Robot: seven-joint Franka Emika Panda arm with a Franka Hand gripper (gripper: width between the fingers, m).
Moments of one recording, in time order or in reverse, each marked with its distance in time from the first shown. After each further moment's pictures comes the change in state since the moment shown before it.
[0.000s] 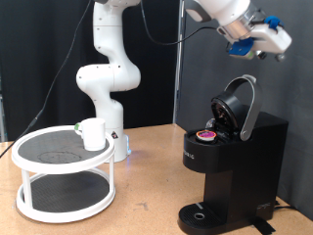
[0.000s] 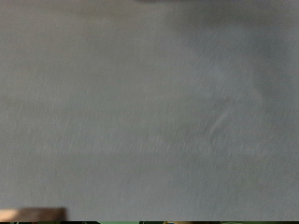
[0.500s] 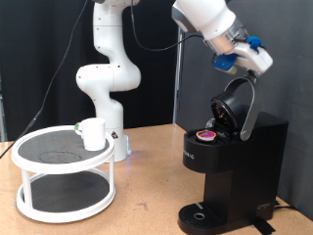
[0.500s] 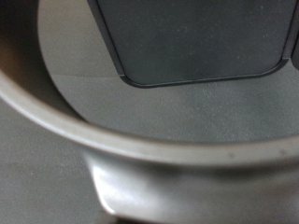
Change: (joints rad) arm -0.034 -0.008 -0.024 -0.065 -0.010 -0.004 -0.026
